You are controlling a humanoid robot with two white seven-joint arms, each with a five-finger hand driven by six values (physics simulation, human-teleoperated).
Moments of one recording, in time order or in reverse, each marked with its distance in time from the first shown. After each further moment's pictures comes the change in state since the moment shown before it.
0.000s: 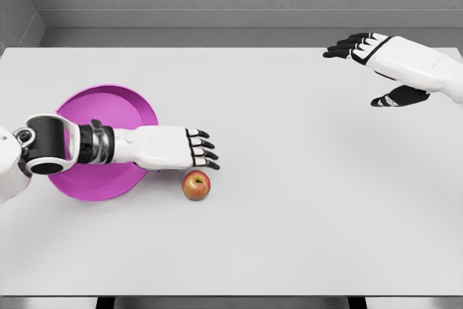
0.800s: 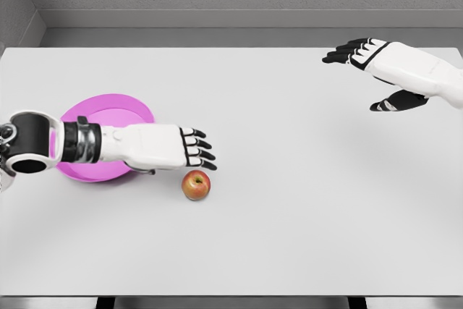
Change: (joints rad) left arm -0.023 0.064 -0.025 -0.055 0.117 0.000 0.002; right arm 0.012 -0.001 0.002 0.000 0.000 0.000 0.000
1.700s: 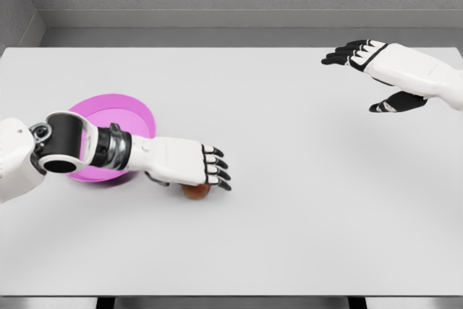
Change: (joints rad) left arm -0.081 -0.084 -0.100 0.012 -0.001 0.000 -0.110; right arm 0.002 0.000 0.004 0.000 0.000 0.000 0.000
